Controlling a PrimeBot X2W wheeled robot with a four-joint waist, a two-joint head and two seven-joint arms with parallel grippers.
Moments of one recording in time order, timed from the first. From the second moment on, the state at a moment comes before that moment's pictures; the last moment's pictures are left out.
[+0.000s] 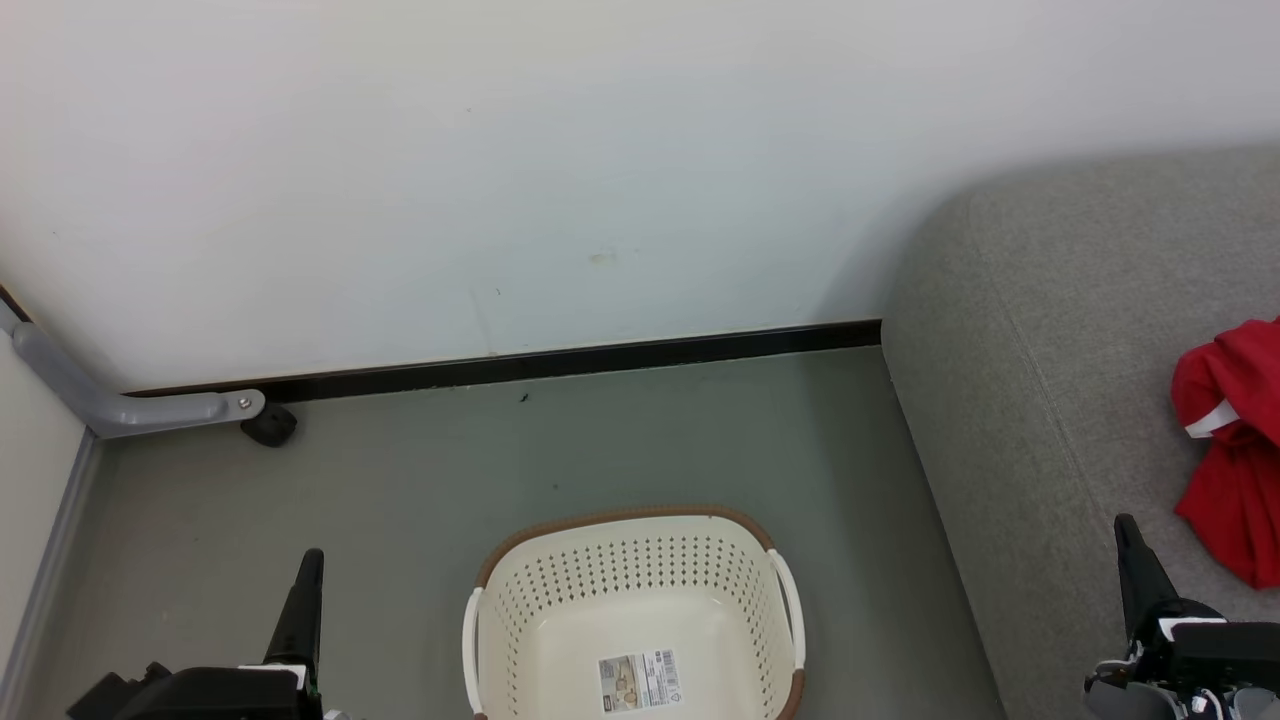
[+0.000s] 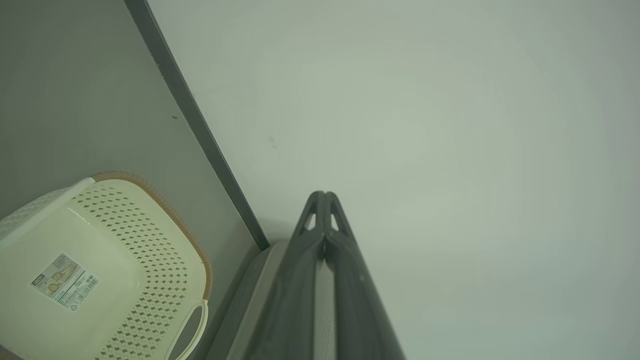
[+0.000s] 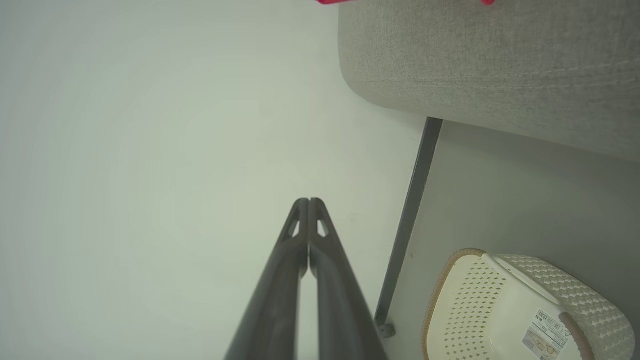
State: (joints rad) left arm -0.05 0.06 0.05 0.29 -1.49 -0.10 0.08; right arm -0.07 -0.05 -0.10 0.31 1.46 0.11 0.08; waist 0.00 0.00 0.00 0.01
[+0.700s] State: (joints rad) left arm -0.07 0.04 0.09 0.30 -1.60 -0.12 0.11; right arm -0.08 -0.04 -0.14 0.31 1.59 0.12 0.11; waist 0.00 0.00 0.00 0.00
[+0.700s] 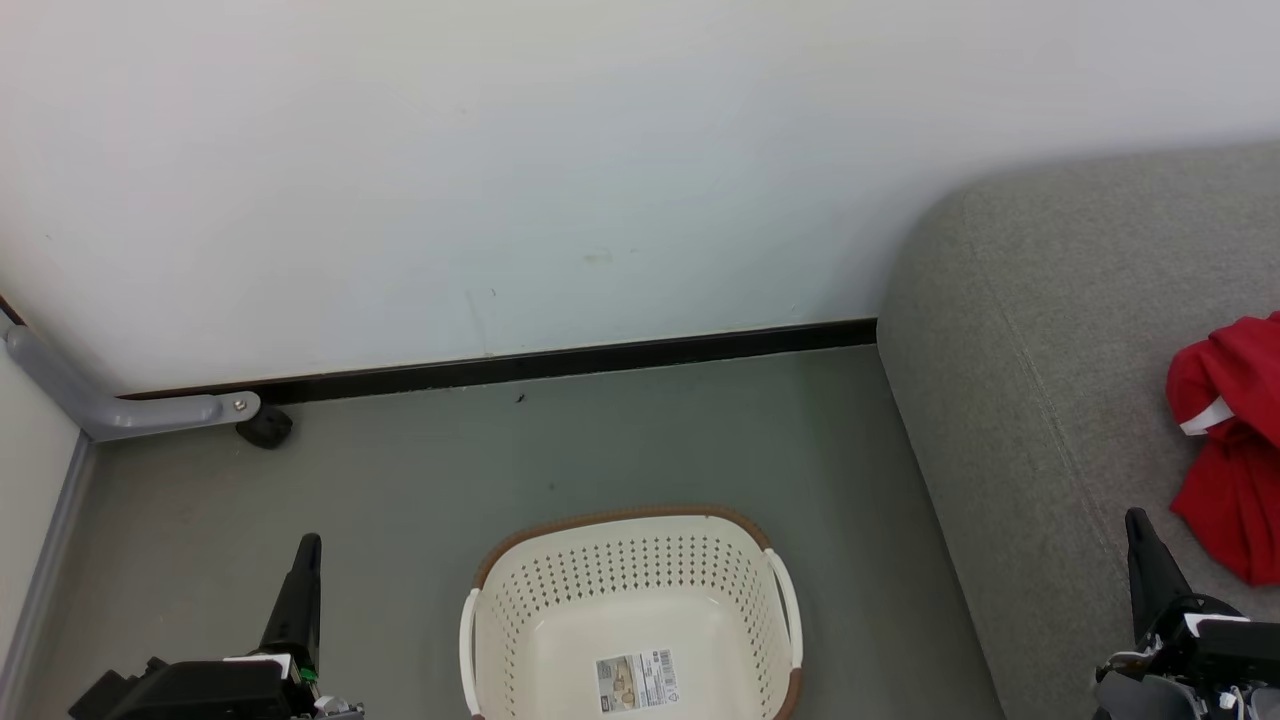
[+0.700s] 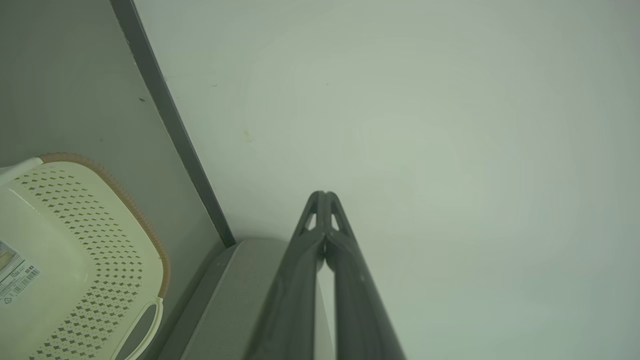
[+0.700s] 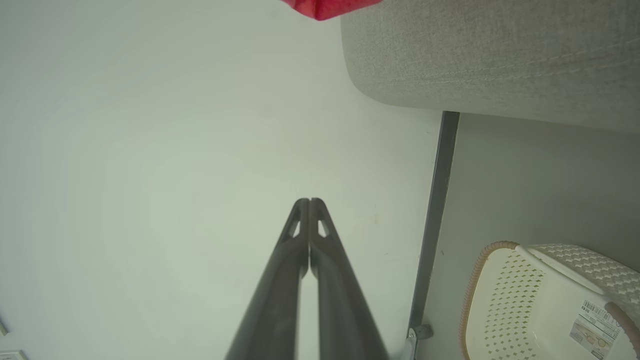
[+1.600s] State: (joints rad) left arm -0.07 0.04 0.09 0.30 -1.60 -0.12 0.11; right arm -0.08 -0.04 -0.14 0.30 1.59 0.12 0.11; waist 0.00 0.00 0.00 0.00
